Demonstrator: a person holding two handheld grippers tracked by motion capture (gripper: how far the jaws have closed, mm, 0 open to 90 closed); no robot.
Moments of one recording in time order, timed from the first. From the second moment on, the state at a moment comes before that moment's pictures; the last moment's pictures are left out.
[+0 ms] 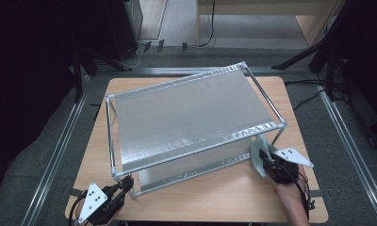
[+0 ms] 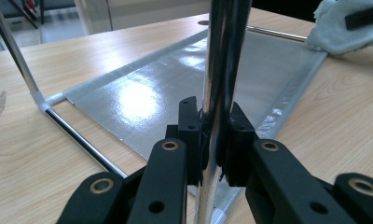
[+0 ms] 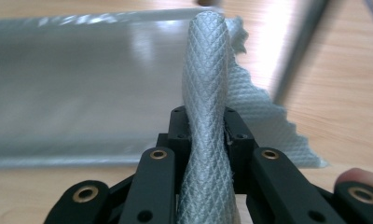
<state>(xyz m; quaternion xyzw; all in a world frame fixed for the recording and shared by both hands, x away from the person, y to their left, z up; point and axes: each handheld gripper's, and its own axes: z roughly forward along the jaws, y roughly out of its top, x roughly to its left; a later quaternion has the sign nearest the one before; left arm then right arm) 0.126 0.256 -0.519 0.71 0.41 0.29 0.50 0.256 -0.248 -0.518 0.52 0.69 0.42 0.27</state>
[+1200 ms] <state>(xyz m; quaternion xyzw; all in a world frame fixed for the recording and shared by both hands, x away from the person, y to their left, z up) 0.126 0.255 -0.519 0.71 0.41 0.29 0.50 0.240 -0.255 -0.487 0.53 0.64 0.45 0.32</state>
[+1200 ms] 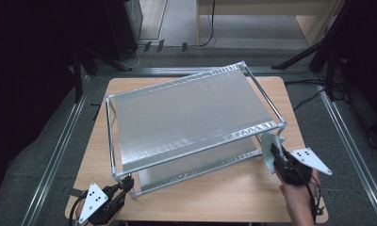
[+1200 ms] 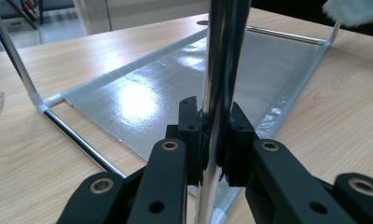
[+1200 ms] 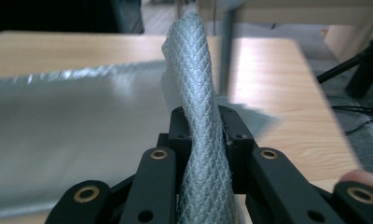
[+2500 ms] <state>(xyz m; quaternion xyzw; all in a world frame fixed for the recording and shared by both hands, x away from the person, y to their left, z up) 0.135 0.233 -0.520 0.71 0.39 0.27 0.51 0.304 -0.231 -0.548 0.51 0.72 0.36 0.31</state>
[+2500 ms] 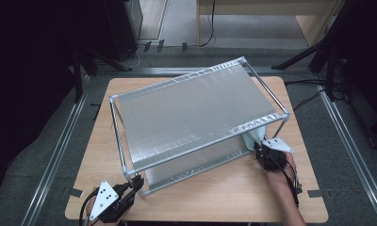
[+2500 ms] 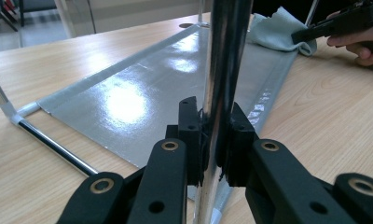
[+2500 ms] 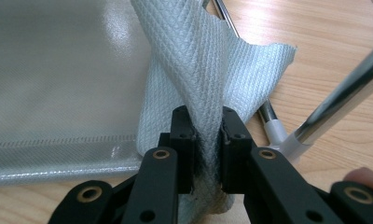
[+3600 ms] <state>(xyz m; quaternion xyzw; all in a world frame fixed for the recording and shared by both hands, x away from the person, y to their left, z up) 0.139 0.216 -0.524 0.69 0.41 0.26 0.53 0.281 -0.215 -0.549 0.52 0.72 0.34 0.31</state>
